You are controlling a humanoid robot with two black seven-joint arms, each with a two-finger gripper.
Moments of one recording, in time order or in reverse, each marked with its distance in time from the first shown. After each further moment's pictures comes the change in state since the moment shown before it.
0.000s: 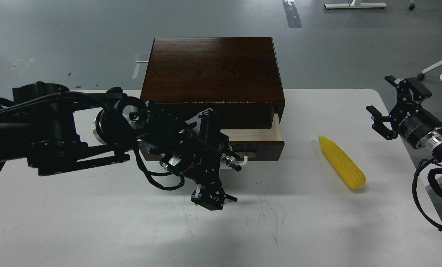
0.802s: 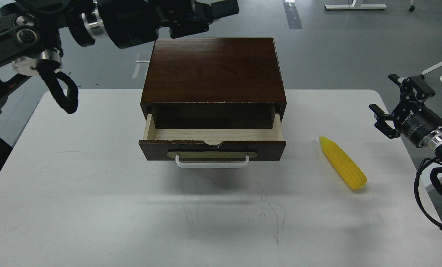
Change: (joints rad) left arm 0.101 0.243 -0.330 0.334 -1.760 0.000 0.000; right arm 0.001 0.000 0.022 -0.031 0.000 0.000 0.000
